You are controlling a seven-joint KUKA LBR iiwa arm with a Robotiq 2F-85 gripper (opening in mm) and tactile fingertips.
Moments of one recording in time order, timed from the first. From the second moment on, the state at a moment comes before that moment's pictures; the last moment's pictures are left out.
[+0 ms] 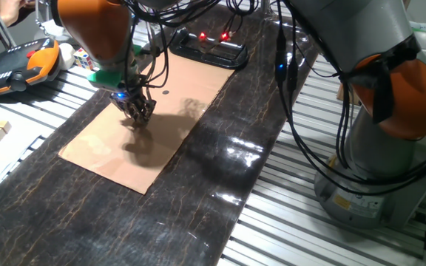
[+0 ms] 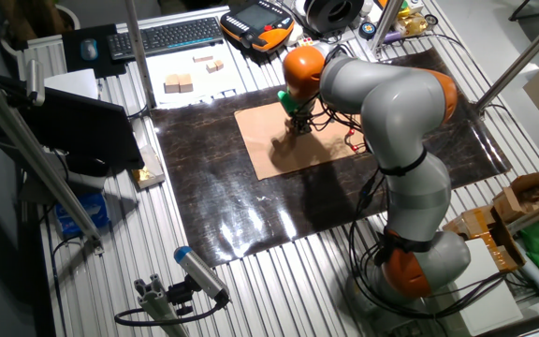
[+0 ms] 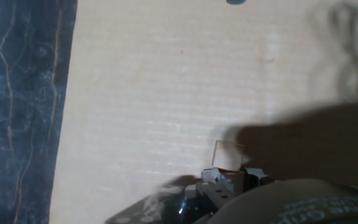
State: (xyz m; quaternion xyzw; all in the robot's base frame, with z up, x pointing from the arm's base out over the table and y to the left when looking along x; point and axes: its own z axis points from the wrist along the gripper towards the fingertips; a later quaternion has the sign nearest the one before) arm 0.621 0.042 0.034 0.66 0.75 -0.04 0.06
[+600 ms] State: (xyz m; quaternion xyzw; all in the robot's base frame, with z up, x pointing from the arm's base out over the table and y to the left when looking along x) arm 0.620 0.033 0.035 0.66 0.75 -0.04 0.07
